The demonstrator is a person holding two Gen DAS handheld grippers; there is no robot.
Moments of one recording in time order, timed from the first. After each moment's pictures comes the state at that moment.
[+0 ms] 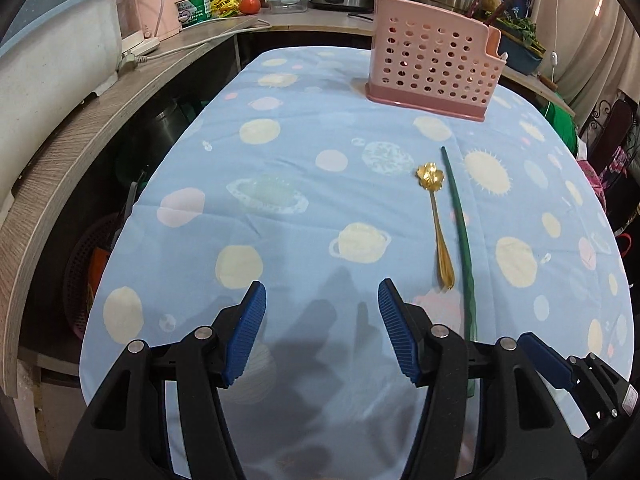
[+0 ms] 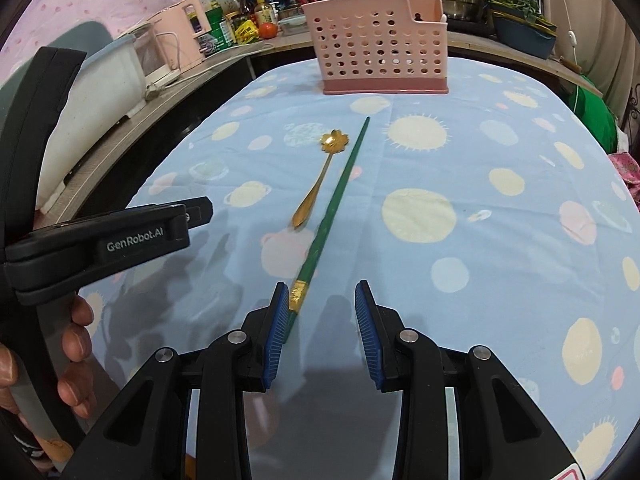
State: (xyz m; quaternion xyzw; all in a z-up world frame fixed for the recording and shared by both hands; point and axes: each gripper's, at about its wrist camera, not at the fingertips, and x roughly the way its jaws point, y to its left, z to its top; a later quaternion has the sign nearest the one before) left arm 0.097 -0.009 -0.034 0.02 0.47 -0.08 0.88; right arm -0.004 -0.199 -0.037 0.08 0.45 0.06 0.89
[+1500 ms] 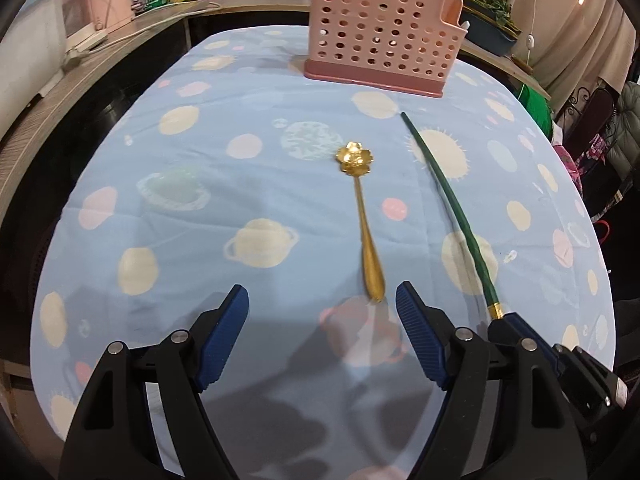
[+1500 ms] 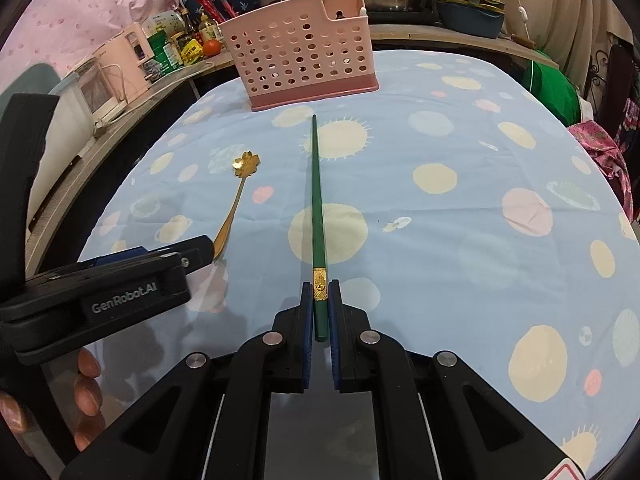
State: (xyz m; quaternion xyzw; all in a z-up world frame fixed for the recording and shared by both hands) left arm 0.111 -0.066 -0.050 0.01 0.50 -0.14 0.86; right arm 0.011 -0.251 -0.042 0.12 0.45 -0.02 0.89
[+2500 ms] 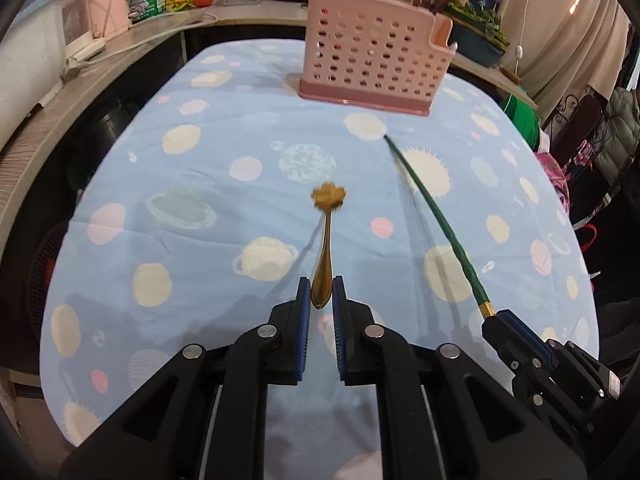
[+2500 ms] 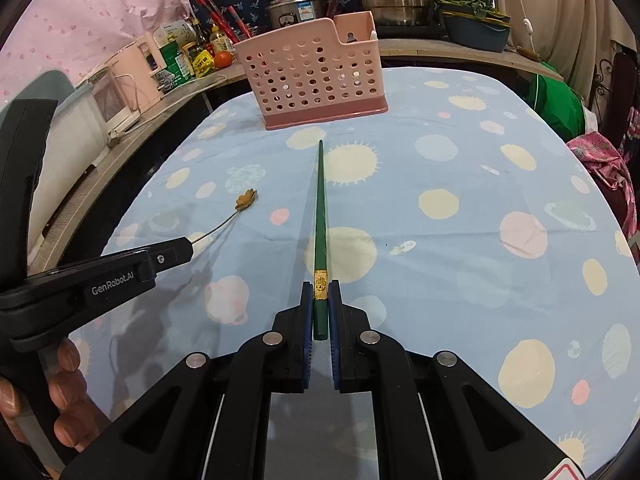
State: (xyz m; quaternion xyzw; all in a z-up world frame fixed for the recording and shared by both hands) left arm 0.107 -0.052 -0.021 -0.01 0.48 -0.16 0.86; right arm 0.007 -0.251 -0.019 0.12 0.43 0.00 0.90
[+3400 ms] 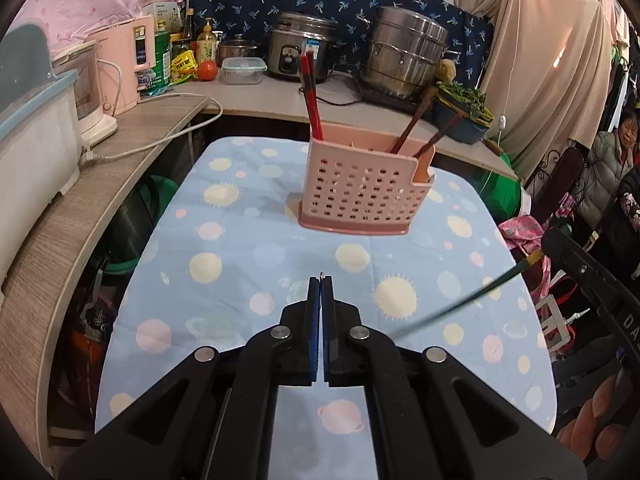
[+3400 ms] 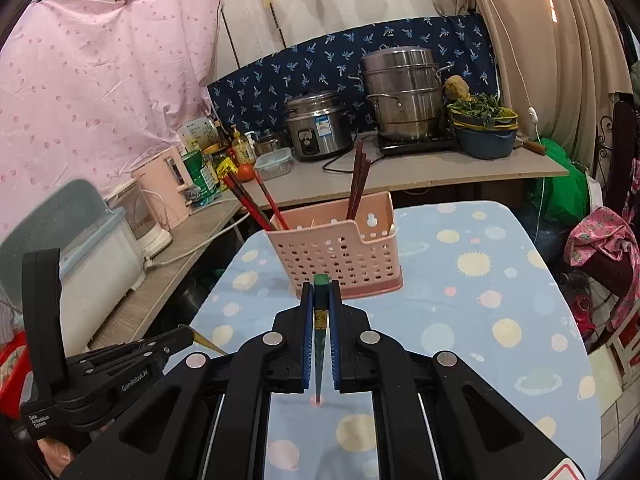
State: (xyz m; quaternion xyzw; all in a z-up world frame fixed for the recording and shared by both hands) left arm 0.146 -0.036 0.092 -0.04 0.40 -0.17 0.90; right arm 0.063 -0.283 0.134 0.14 0.28 0.01 0.95
